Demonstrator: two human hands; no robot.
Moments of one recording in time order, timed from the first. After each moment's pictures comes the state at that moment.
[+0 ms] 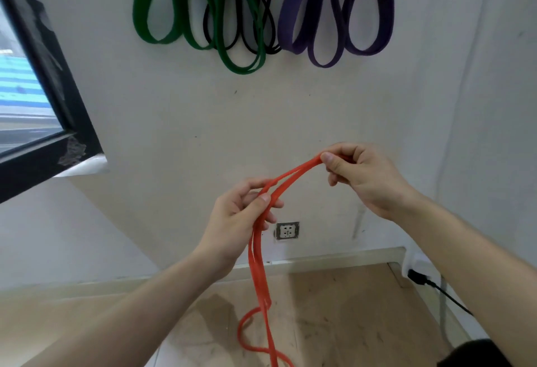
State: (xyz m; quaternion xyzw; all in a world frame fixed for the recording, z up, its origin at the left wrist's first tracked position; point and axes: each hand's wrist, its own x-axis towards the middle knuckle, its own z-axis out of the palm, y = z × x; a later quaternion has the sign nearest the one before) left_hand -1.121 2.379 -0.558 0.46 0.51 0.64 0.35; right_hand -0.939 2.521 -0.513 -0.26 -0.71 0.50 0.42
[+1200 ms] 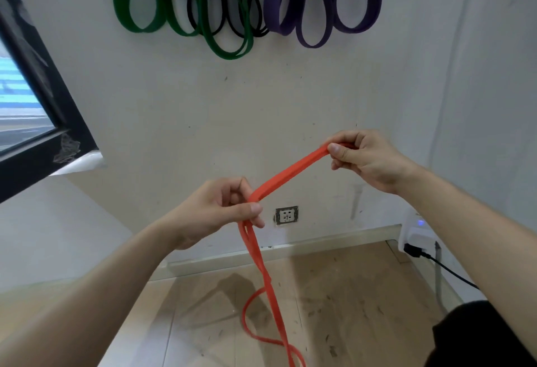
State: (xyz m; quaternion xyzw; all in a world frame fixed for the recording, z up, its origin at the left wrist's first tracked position) left_hand -1.167 2.364 -0.542 0.61 0.52 0.44 0.42; right_hand -0.917 2.555 -0.533 -0.25 -0.71 0.54 0.37
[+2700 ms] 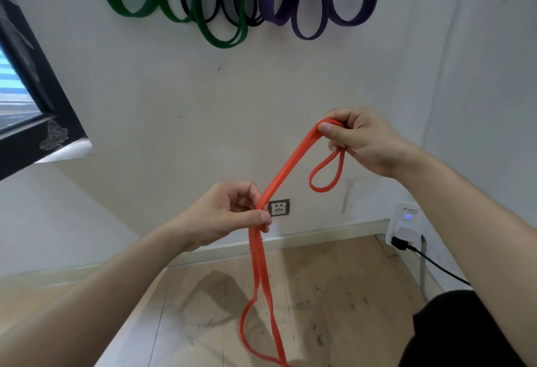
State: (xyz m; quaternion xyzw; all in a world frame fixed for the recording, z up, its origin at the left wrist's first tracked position) left_hand -1.141 2.365 -0.558 0.60 0.52 0.44 0.43; right_hand -0.912 2.544 -0.504 -0.20 -0.78 0.47 0.37
